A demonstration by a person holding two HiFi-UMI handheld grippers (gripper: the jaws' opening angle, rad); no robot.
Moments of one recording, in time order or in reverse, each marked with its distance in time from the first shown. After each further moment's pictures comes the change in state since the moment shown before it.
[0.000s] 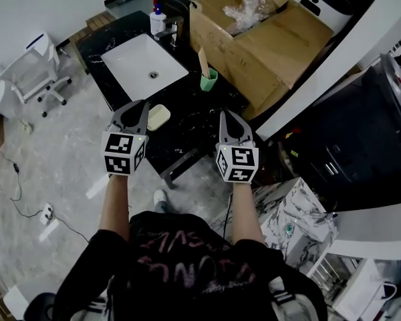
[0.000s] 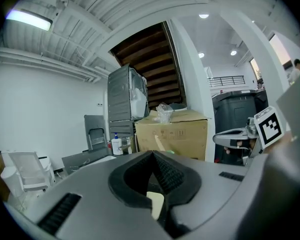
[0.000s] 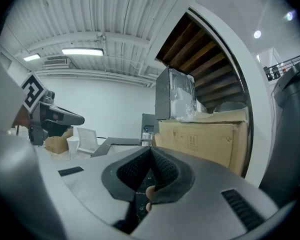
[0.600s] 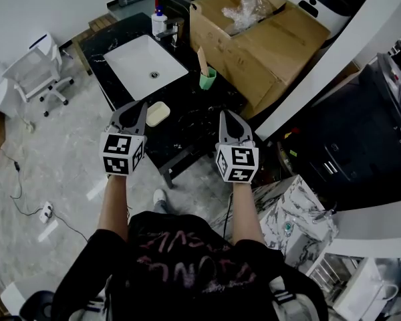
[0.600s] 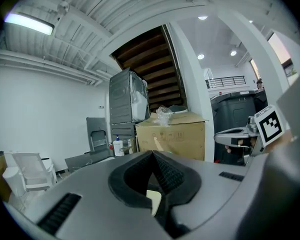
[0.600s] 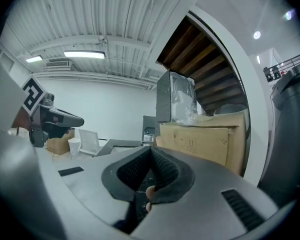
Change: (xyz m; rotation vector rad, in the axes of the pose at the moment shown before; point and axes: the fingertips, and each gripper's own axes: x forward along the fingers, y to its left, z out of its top) left arm -0.028 -0.011 0.003 0.005 -0.025 0.020; right arm -0.028 0.004 0.009 -0.003 -0.023 0.012
